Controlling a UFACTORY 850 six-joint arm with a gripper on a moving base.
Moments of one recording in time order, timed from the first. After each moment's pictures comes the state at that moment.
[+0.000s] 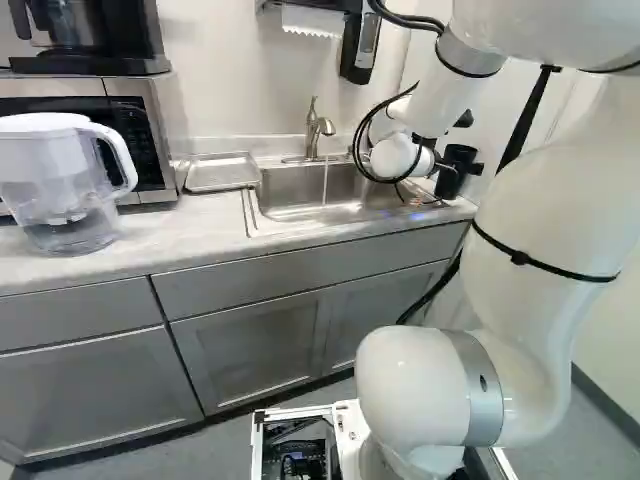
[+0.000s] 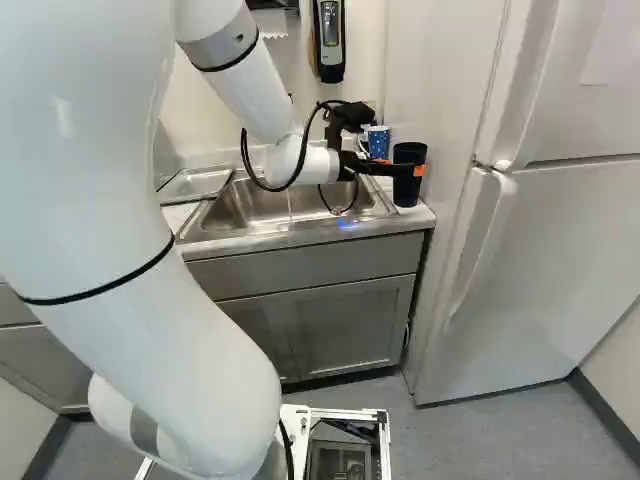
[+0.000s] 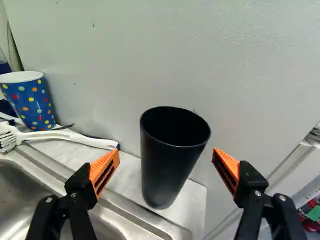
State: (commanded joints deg) arm -10.1 -4.0 -42.0 63.5 57.7 -43.5
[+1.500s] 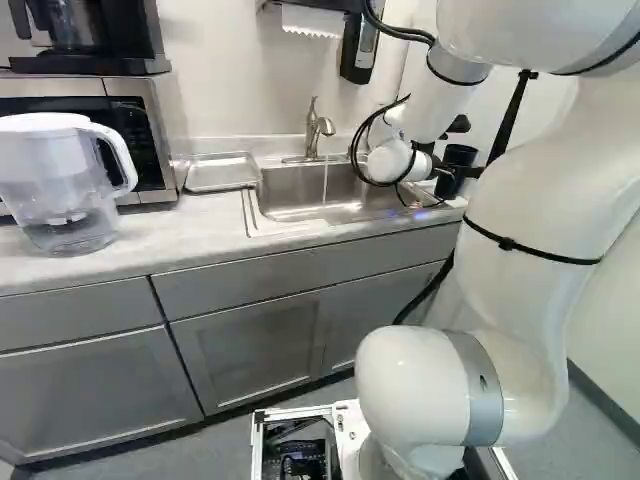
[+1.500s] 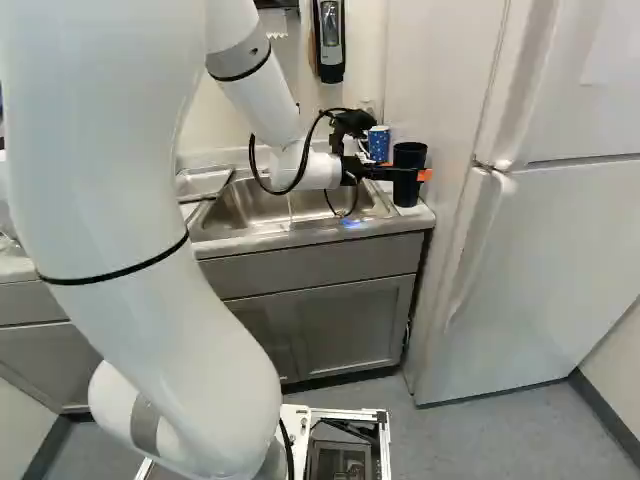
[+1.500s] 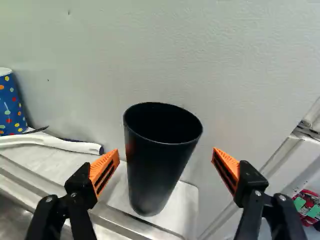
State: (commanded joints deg) arm -10.1 -8.1 -44.2 66.5 63.2 -43.5
